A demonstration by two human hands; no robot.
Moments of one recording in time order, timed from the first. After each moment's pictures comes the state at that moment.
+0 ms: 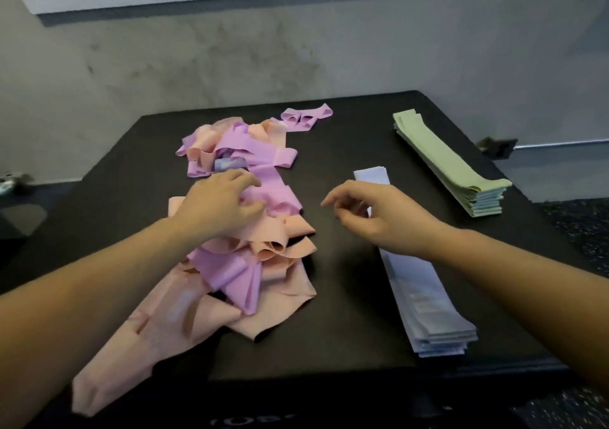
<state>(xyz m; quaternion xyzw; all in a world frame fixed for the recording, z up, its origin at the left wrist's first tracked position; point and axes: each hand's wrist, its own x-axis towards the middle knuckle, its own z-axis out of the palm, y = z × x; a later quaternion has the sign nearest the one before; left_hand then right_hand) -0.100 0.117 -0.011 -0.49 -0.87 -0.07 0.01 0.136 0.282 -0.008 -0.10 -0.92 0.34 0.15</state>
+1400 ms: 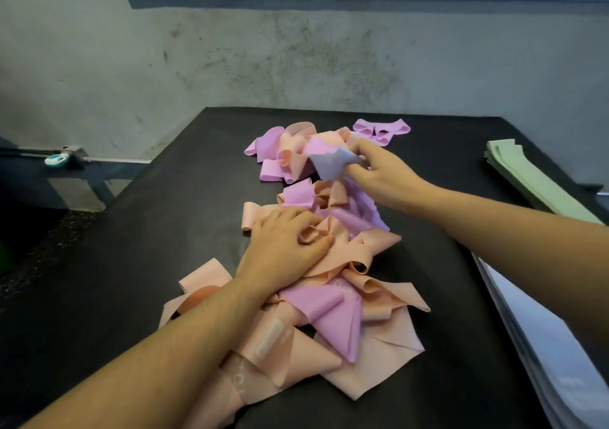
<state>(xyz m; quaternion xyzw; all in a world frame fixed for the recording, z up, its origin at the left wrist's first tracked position) -0.137 0.082 -0.091 -0.45 -0.83 -0.32 0.02 -0.058 0.274 0.000 -0.16 -0.92 0.33 0.17</state>
